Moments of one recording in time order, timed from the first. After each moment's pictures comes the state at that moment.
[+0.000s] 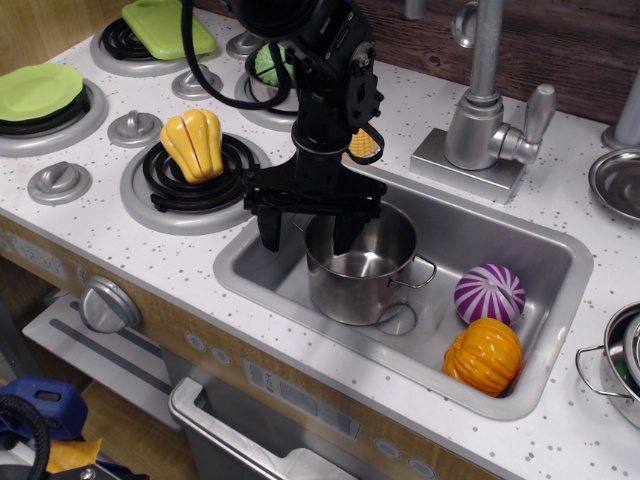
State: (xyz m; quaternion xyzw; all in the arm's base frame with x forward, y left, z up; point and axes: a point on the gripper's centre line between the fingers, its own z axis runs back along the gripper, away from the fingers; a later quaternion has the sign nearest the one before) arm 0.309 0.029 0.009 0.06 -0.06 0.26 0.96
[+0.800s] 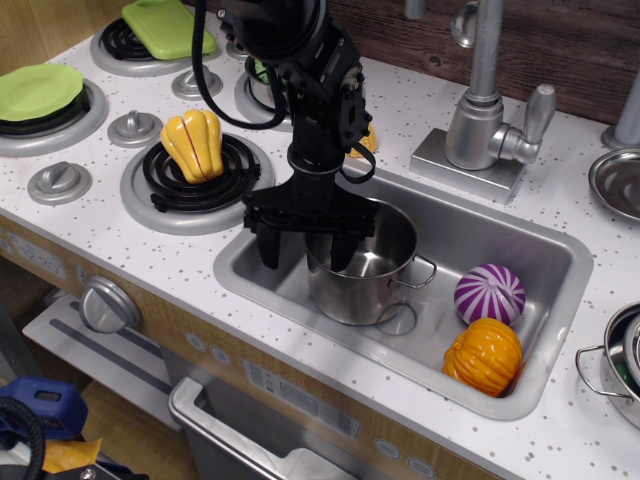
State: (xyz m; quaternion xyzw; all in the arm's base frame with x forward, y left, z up) arm 0.313 0.033 -0.019 0.04 -0.03 0.25 0.97
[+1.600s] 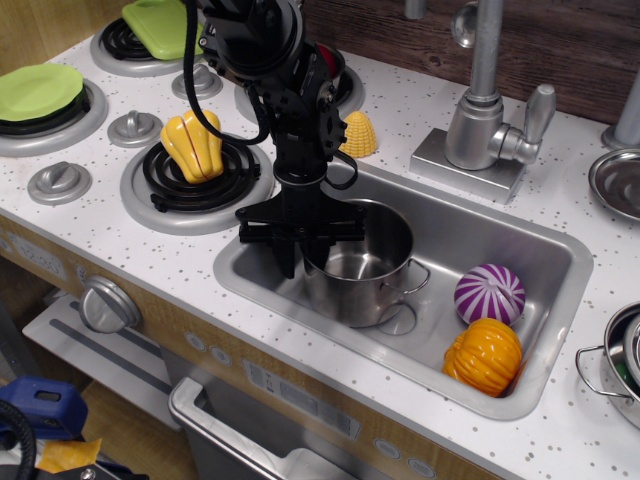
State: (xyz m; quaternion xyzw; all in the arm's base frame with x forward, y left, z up) arm 0.318 0.043 -0.037 0.01 -0.03 0.27 0.96
